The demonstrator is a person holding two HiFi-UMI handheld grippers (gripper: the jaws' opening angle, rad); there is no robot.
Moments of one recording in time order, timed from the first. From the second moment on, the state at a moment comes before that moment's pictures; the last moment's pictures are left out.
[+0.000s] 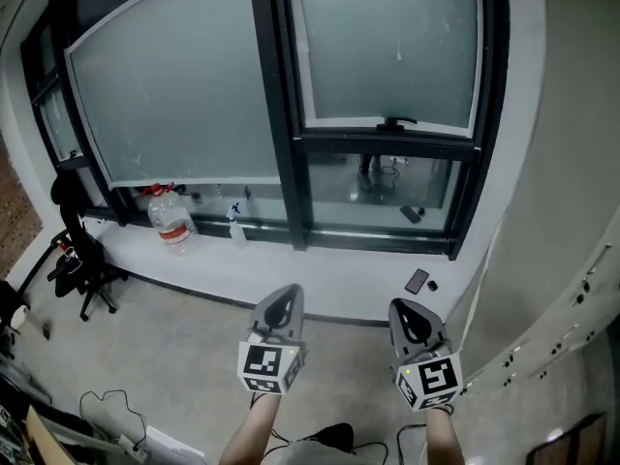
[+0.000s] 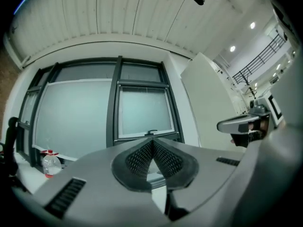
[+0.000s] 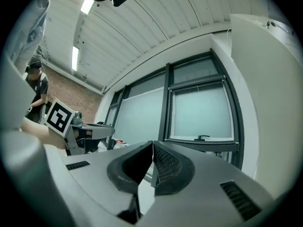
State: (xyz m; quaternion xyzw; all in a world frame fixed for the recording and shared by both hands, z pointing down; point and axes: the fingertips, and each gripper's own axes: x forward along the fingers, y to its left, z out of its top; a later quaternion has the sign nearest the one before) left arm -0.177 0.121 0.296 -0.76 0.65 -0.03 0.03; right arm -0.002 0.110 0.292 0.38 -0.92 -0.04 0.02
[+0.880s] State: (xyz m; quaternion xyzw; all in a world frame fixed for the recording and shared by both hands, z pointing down) left arm -0.036 0.387 0.264 -0.77 0.64 -0.03 0.01; right arm 0.133 0.353 0.261 0.47 -0.88 -0.01 0.03
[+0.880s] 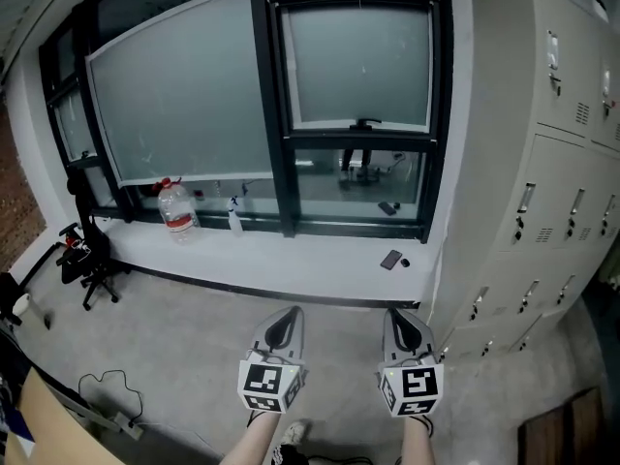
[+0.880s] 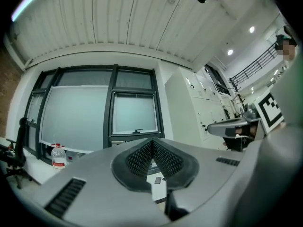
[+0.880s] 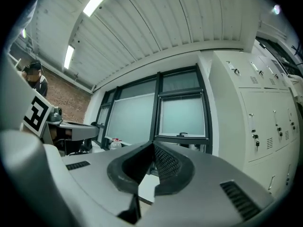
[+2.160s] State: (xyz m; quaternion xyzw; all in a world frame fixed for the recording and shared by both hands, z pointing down) left arm -0.045 0.471 0.281 -0.78 0.62 0.01 -0.07; right arm 0.095 0.465 0.269 0.50 -0.87 0.07 0.02
